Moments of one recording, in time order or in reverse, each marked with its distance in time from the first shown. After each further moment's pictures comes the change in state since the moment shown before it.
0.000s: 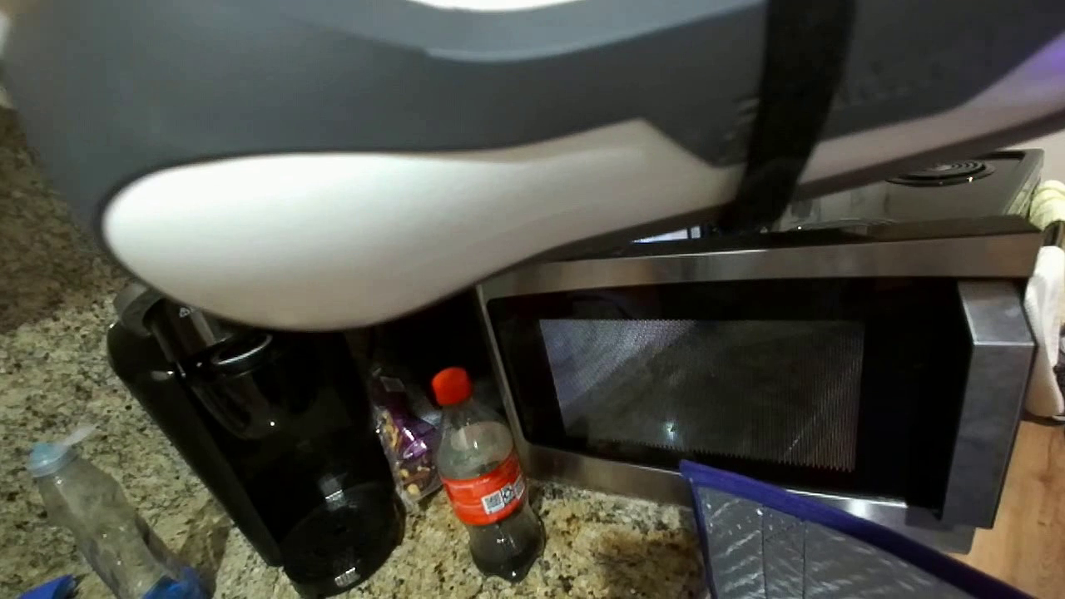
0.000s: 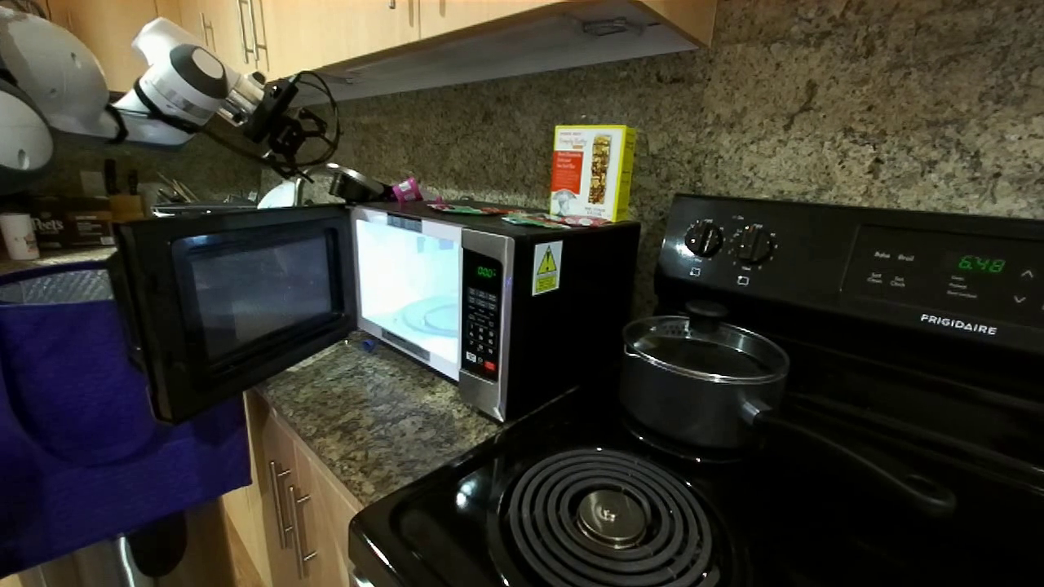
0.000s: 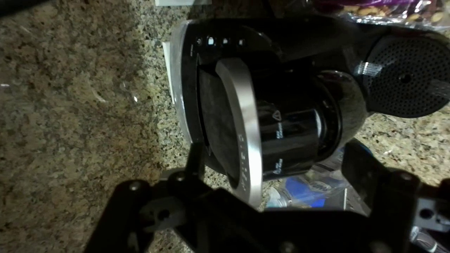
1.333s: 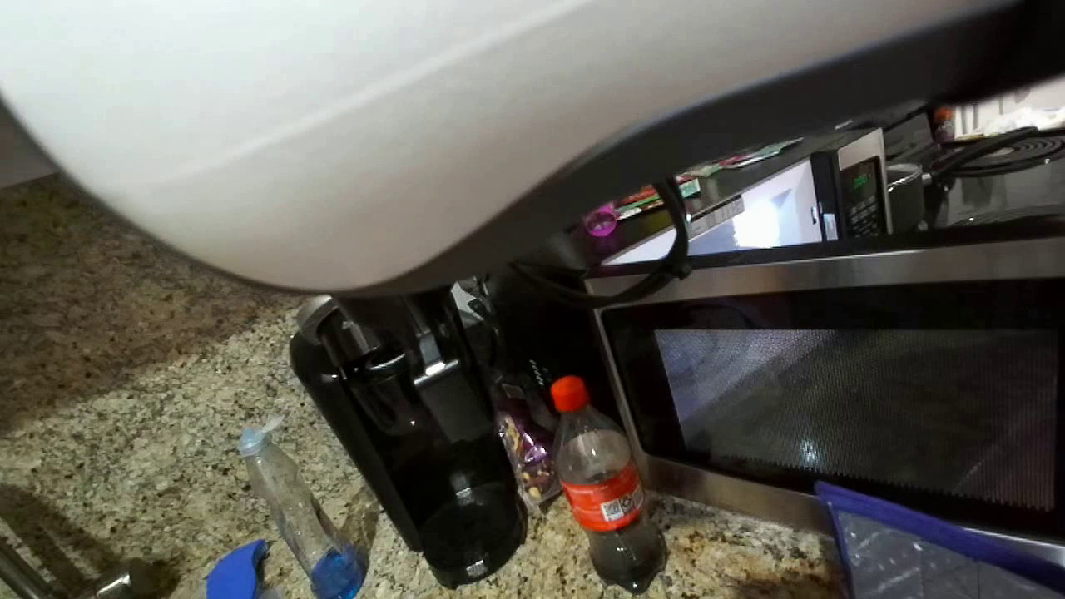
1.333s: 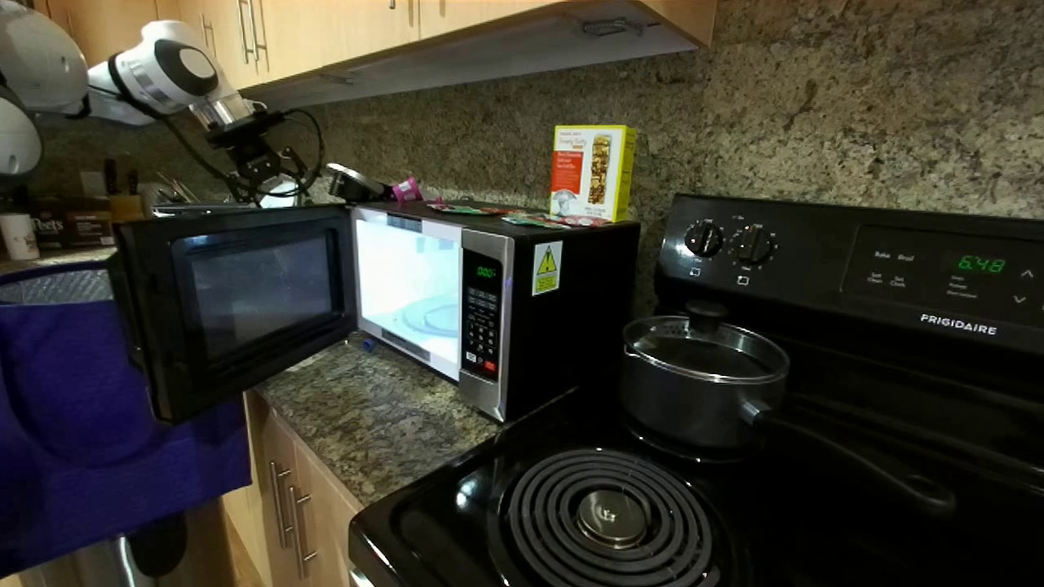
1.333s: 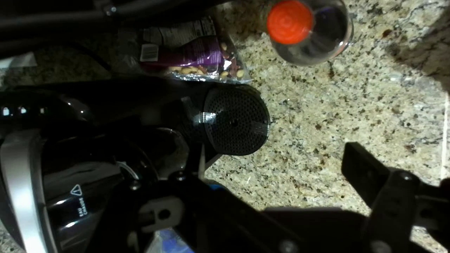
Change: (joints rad) arm 0.013 -0.028 0.126 -0.005 0.171 -0.443 -0.062
